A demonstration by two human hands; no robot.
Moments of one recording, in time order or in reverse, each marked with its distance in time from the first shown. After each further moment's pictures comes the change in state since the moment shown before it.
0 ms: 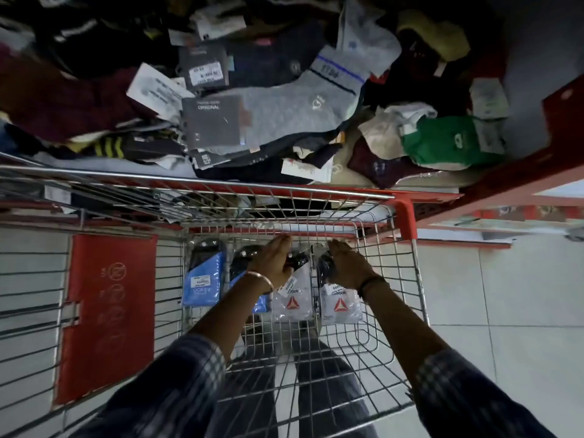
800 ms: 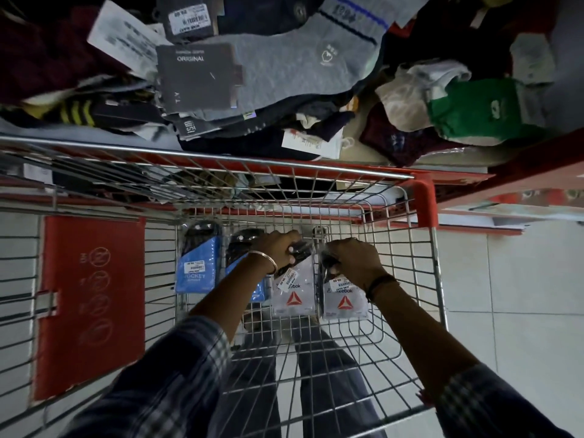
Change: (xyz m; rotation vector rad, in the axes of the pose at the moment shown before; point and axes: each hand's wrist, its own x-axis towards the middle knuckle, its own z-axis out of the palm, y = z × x) left_hand 0.030 -0.009 0.017 0.004 -0.200 -0.090; right_hand -0.005 0.000 0.010 -0.197 0.075 -0.032
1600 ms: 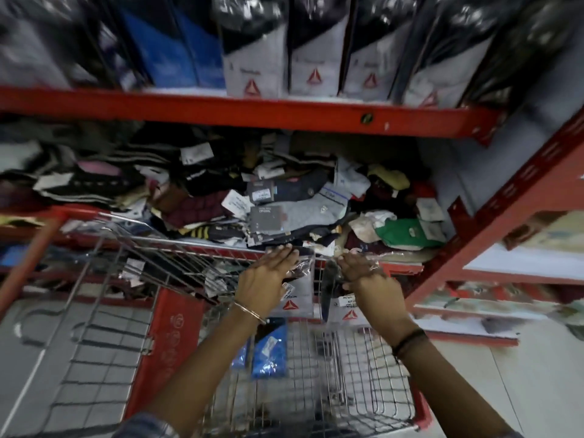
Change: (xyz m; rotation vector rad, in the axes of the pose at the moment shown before) left_hand -0.227 0.076 -0.154 0.302 1.035 0.389; right_hand -0.172 -0.073 -0.171 -0.122 0.893 -0.180
